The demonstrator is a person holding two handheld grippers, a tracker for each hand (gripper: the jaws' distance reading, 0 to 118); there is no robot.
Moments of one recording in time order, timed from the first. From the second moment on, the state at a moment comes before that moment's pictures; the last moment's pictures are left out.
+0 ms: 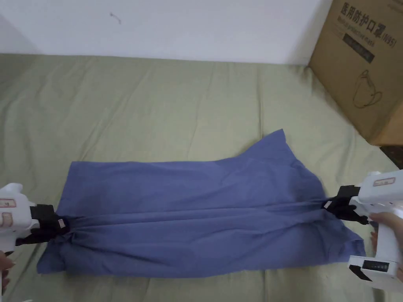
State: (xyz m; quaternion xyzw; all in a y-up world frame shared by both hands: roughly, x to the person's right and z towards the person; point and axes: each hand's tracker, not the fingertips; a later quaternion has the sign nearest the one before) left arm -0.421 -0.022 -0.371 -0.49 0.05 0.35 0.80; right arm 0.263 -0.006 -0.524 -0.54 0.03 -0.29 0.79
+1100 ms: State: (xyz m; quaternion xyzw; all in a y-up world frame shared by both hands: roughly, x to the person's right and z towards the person) left arm -0.368 0.048 -0.278 -0.44 0.08 0.20 0.87; right arm 0.192 0.119 -0.291 -0.21 0.04 -0.10 0.97
